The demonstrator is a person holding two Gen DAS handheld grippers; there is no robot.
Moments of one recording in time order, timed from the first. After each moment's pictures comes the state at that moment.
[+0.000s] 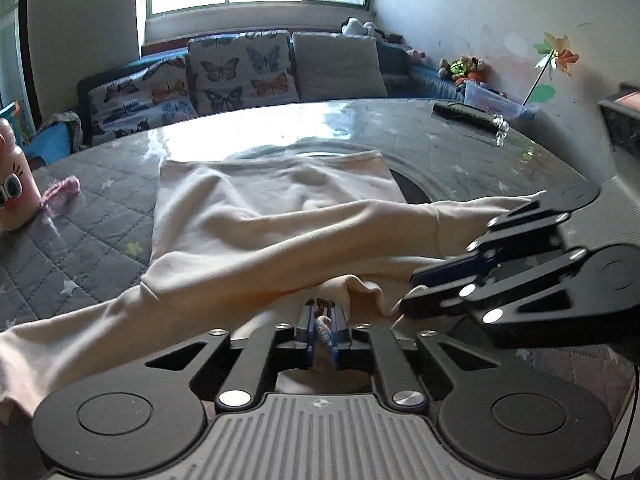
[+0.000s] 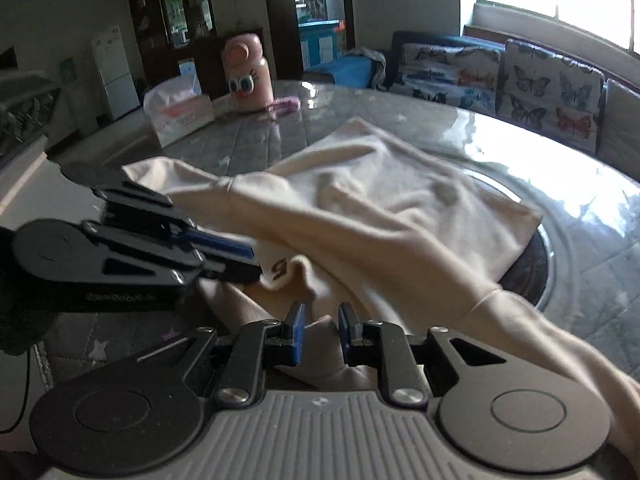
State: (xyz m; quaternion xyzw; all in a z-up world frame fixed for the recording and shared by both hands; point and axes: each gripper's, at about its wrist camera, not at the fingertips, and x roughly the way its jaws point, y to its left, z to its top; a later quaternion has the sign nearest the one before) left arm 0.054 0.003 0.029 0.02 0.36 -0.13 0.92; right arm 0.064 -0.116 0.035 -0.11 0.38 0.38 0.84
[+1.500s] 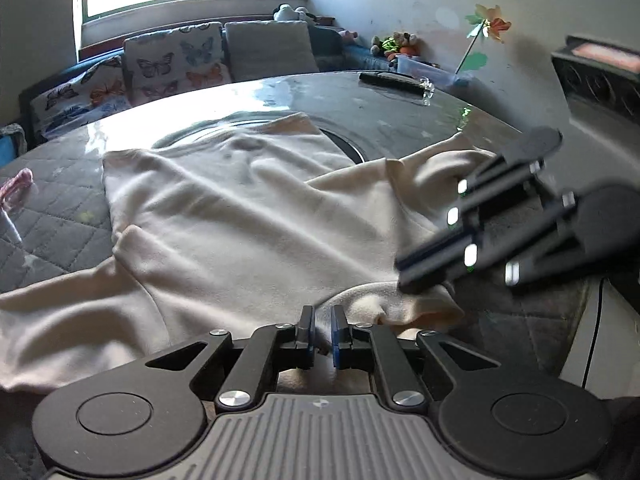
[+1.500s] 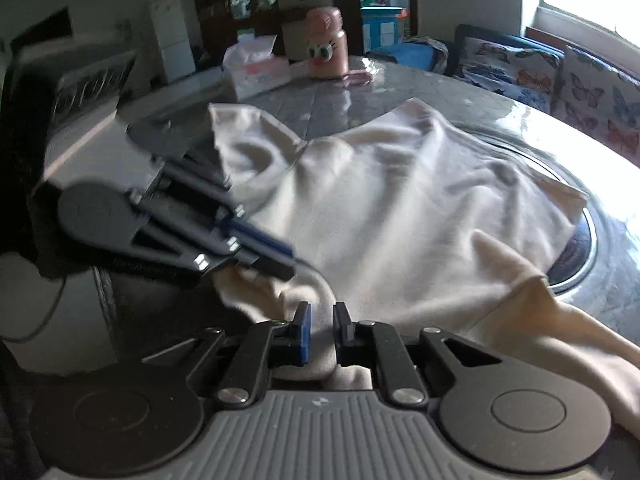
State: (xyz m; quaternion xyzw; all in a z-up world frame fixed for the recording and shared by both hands) left arm 0.009 0.008 0.016 0.05 0.38 -0.22 0.90; right arm 0.013 -0.139 0.044 -0.14 0.38 0.45 0.80
